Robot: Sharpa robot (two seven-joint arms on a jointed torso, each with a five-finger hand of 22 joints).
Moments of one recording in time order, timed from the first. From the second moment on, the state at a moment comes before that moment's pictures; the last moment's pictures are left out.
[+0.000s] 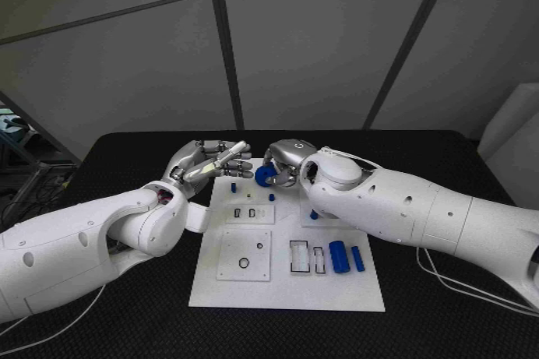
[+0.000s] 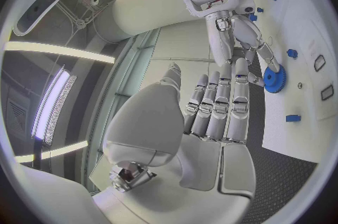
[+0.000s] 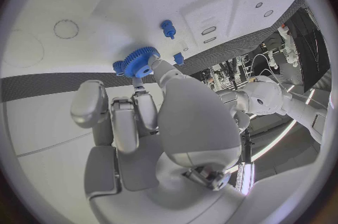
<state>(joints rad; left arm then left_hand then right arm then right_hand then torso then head) 1.10 -0.92 0.08 1.65 -0.16 -0.34 0.41 1.38 0.01 0.00 0.21 0.07 0.88 0.23 0.14 0.07 0.99 0.18 0.11 0.07 1.07 0.13 0.16 0.17 0.17 0.99 0.22 0.32 0.11 1.22 -0.37 0.02 1.18 -1.70 -0.24 -0.27 1.36 -0.07 0.24 0.04 0.20 0.83 0.17 0.18 0.06 1.40 0.08 1.37 1.31 1.46 0.00 1.53 1.31 0.11 1.32 0.11 1.34 1.09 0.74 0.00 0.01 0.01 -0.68</state>
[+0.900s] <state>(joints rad) 1.10 -0.92 0.08 1.64 -0.16 -0.34 0.41 1.38 0.01 -0.01 0.20 0.07 0.88 0.22 0.14 0.07 0.99 0.18 0.11 0.07 1.07 0.13 0.16 0.17 0.17 0.98 0.23 0.32 0.11 1.22 -0.42 0.02 1.21 -1.66 -0.24 -0.25 1.26 -0.07 0.13 0.15 0.22 0.81 0.17 0.15 0.08 1.39 0.09 1.38 1.31 1.47 0.01 1.53 1.31 0.11 1.32 0.12 1.34 1.10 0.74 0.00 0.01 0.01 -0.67</state>
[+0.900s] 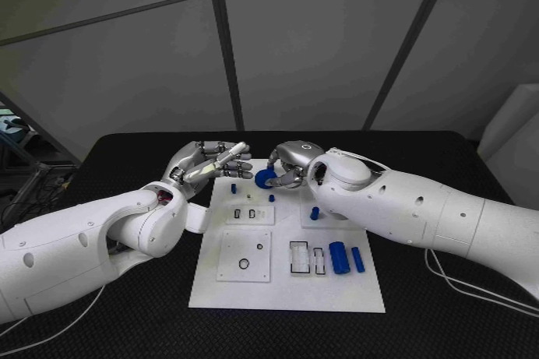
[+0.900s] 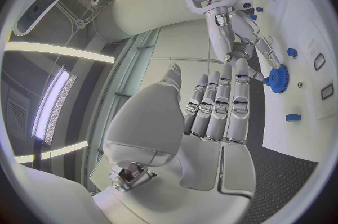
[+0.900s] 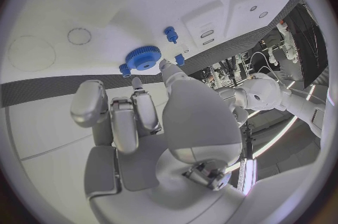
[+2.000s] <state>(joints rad) 1.09 -0.92 0.08 1.62 -0.16 -0.34 0.41 1.38 0.01 -0.01 0.20 0.07 0.88 0.23 0.14 0.07 0.99 0.18 0.11 0.07 1.07 0.13 0.16 0.17 0.17 0.98 0.23 0.32 0.10 1.21 -0.84 0.02 1.29 -1.23 -0.34 0.13 1.38 -0.07 0.13 0.07 0.22 0.82 0.16 0.15 0.07 1.37 0.08 1.35 1.30 1.47 0.01 1.51 1.31 0.11 1.29 0.11 1.31 1.04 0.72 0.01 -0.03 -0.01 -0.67</state>
